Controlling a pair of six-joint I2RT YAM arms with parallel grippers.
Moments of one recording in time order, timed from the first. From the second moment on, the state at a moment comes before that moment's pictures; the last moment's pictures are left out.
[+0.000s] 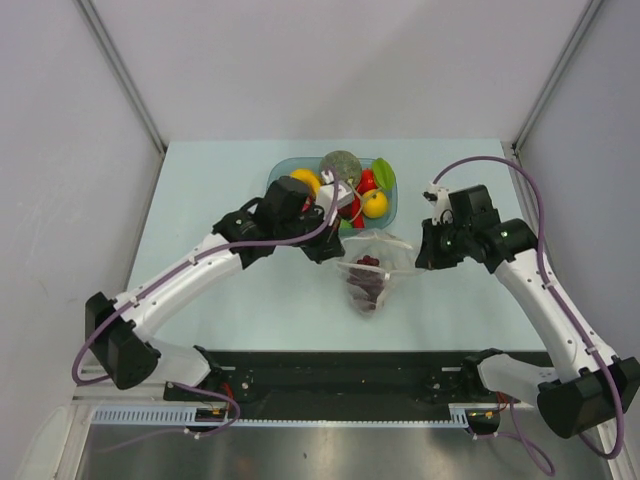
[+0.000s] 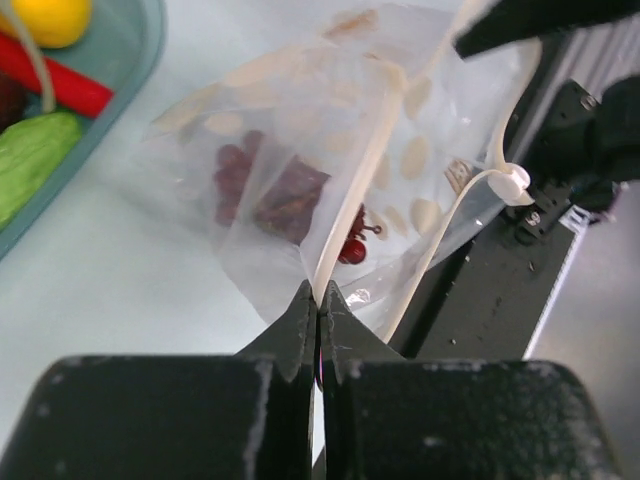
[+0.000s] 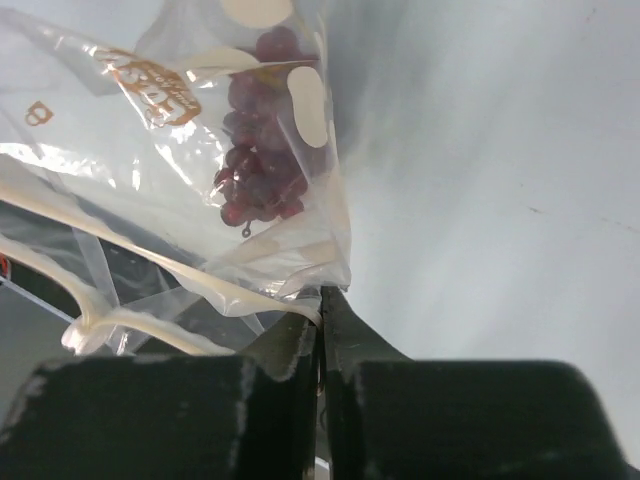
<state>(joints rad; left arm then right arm) -0.76 1.37 1.29 -0.56 0.35 -0.08 0.35 1.11 1.16 -0.98 -0.26 0.19</state>
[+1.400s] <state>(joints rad) -0.62 2.14 1.60 -0.13 0.30 1.55 0.19 1.18 1.16 -0.97 -0.40 0.18</state>
